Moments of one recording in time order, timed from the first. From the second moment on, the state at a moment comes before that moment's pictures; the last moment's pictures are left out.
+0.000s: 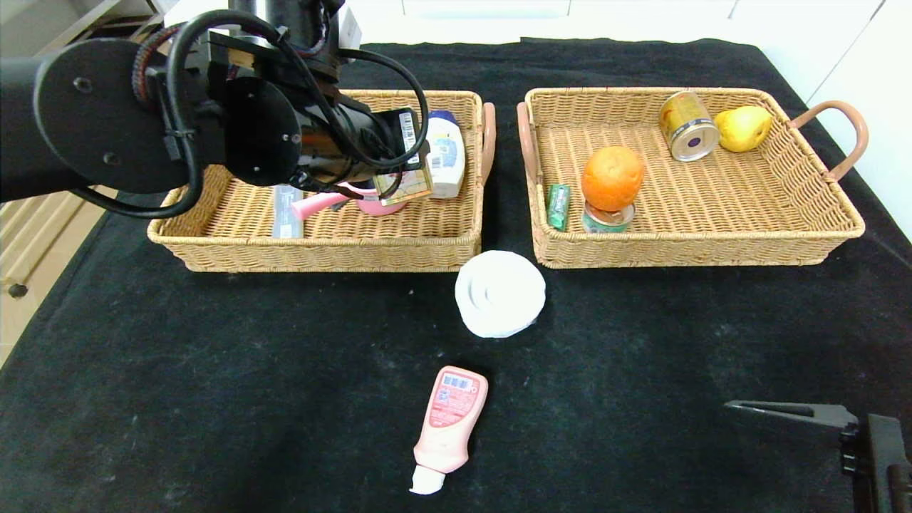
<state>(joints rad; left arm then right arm) -0.55 1.86 -1.81 0.18 0.40 -0.26 0.53 1.08 -0.34 -0.46 0.39 -0.25</state>
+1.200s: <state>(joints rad) -0.55 1.80 -1.69 0.19 0.40 -0.26 0.47 1.06 -0.38 -0.46 0.39 -0.24</state>
